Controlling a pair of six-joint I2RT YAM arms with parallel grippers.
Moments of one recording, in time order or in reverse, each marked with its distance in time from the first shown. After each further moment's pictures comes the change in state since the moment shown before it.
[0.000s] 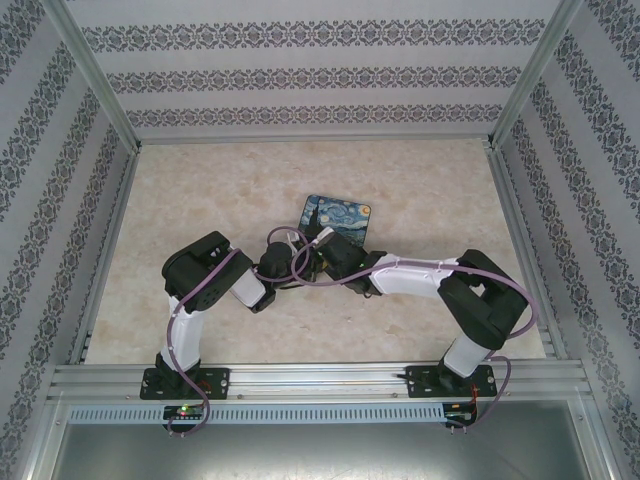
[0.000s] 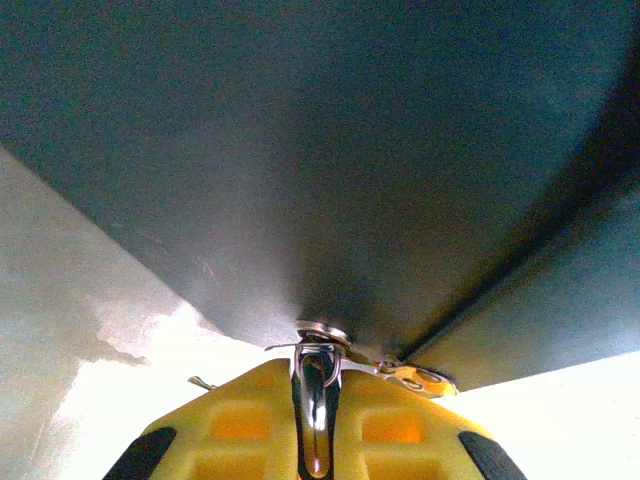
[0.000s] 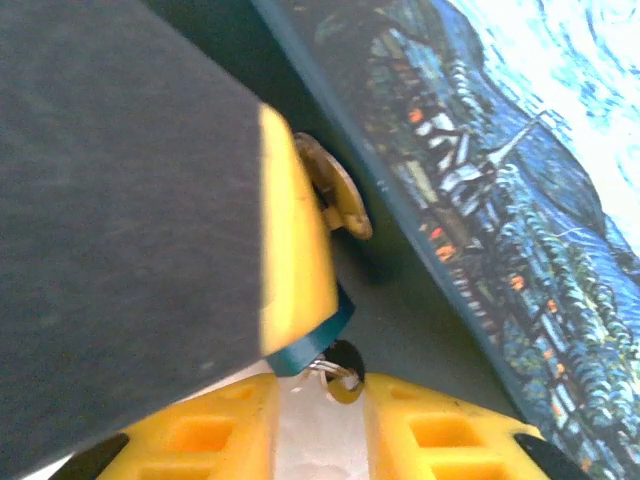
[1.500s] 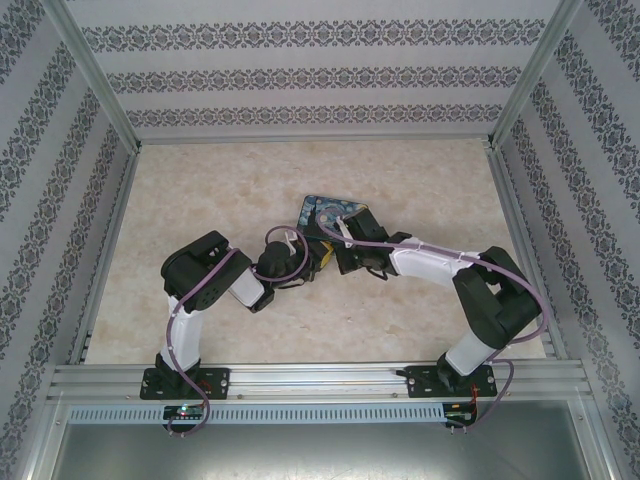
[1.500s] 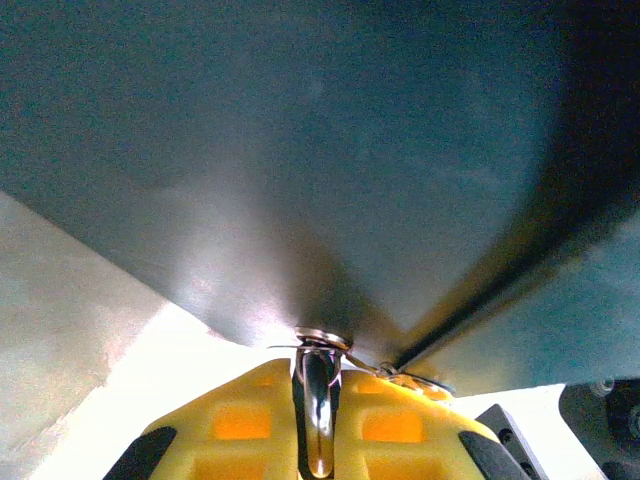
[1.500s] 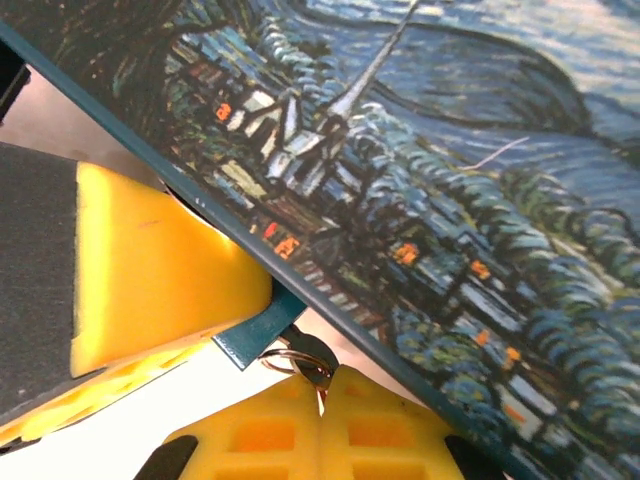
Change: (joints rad) left arm 0.011 -0.002 -0.006 0.003 -0.004 0.026; right arm -0.213 -0.048 0.019 -0.049 -0.544 0.299
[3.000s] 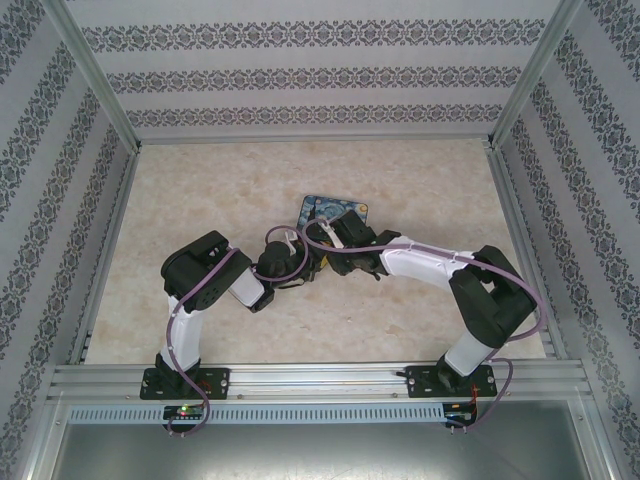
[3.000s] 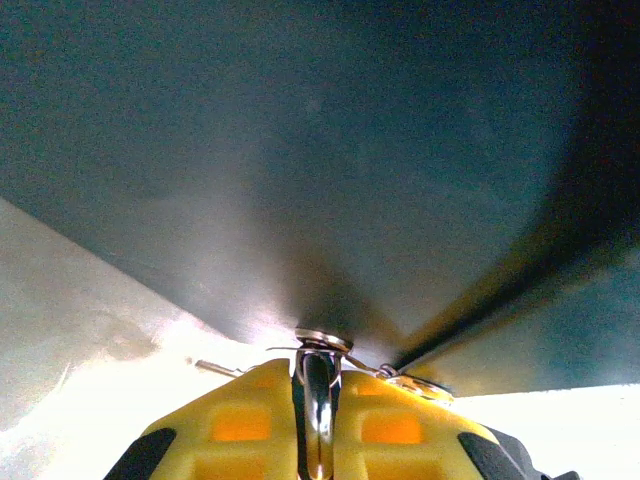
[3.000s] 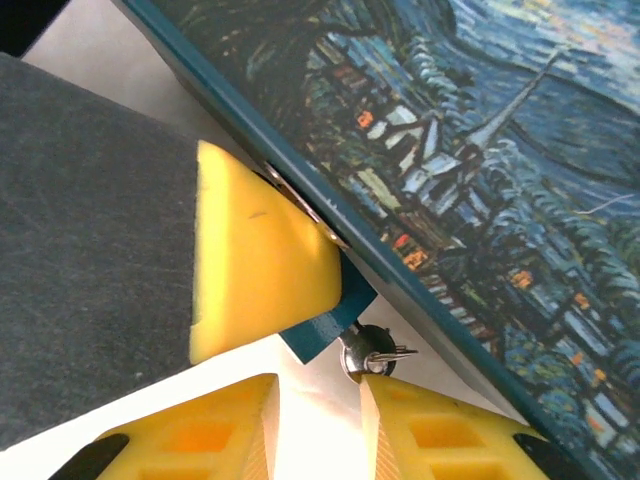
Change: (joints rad) left arm 0.000 0.000 0.001 -0.002 0.000 0.000; right arm 0.071 0.031 0.080 -0.107 0.142 -0.161
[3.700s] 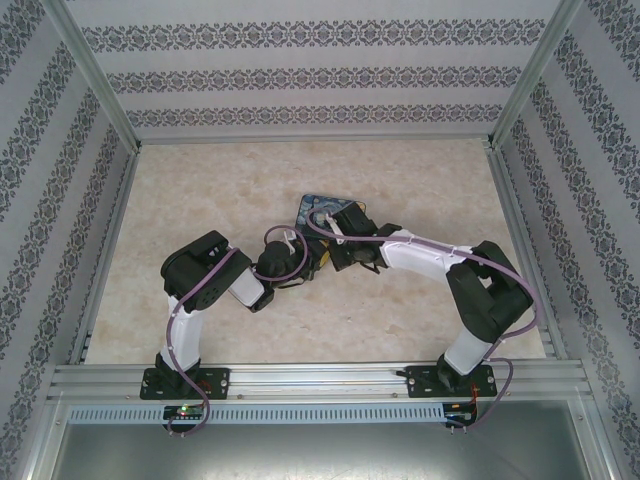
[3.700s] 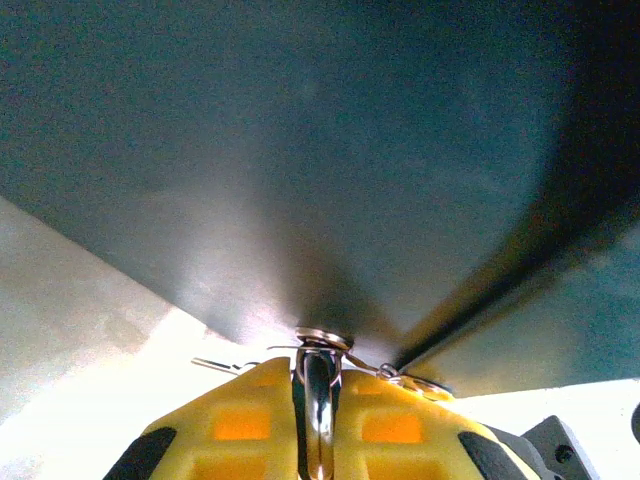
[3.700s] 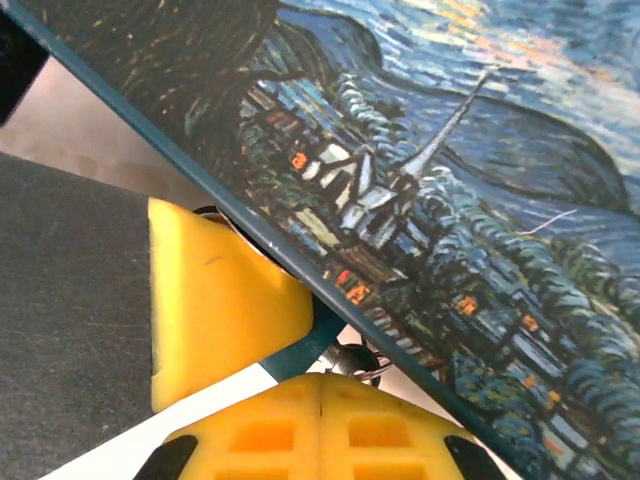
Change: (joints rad) left arm 0.002 0.000 0.000 0.000 -0.020 0.000; right arm -0.042 0.027 0.040 -0.003 -0.084 0.105
